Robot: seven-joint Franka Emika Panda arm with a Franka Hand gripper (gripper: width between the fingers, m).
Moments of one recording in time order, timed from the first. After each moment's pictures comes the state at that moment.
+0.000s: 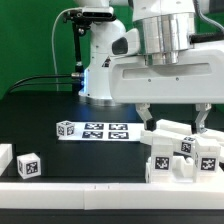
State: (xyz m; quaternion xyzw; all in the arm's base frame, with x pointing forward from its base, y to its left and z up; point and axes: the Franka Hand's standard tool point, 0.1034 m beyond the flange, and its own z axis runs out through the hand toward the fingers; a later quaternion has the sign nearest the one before) arm 0.586 0.066 0.099 -0.97 0.23 -0.07 0.08
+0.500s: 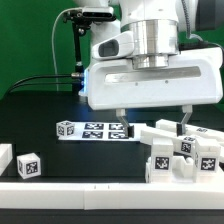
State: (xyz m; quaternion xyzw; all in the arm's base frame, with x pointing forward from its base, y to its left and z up) arm 0.578 0.045 0.084 -0.98 0.12 -0.13 0.05
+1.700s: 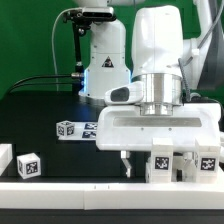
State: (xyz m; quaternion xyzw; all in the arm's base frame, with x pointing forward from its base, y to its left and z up) arm 0.575 0.054 0.006 -0.97 0.11 -0.23 0.00
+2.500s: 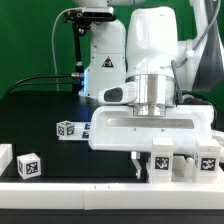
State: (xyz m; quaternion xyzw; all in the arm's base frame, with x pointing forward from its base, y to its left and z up) arm 0.572 0.041 0.006 -0.97 0.11 -0.23 -0.01
